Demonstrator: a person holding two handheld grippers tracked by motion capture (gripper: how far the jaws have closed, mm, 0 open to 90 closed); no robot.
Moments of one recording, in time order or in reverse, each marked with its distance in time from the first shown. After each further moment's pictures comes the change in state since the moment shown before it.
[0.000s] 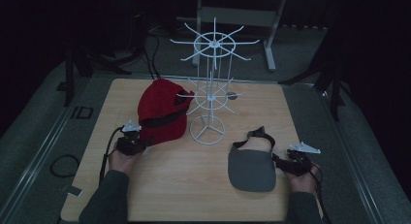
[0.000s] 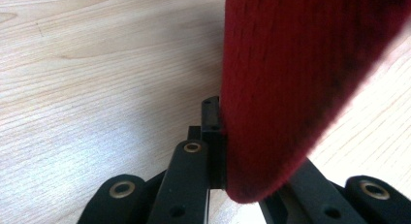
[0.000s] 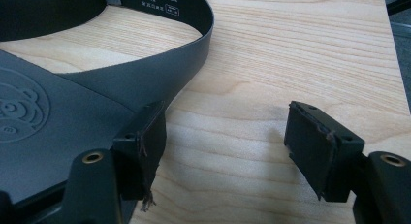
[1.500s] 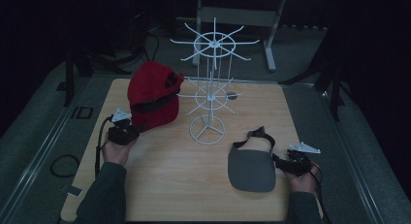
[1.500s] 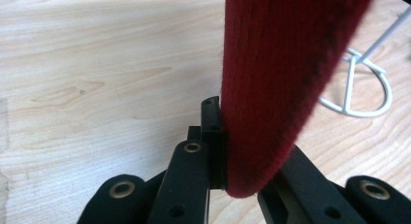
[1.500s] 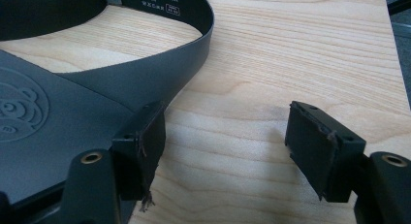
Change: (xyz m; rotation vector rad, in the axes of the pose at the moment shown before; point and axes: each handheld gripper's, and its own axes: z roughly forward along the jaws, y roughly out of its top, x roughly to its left) left arm 0.008 0.031 -0.030 -0.143 0.115 -0.039; right arm 0.000 0.000 0.000 0.001 0.002 -0.002
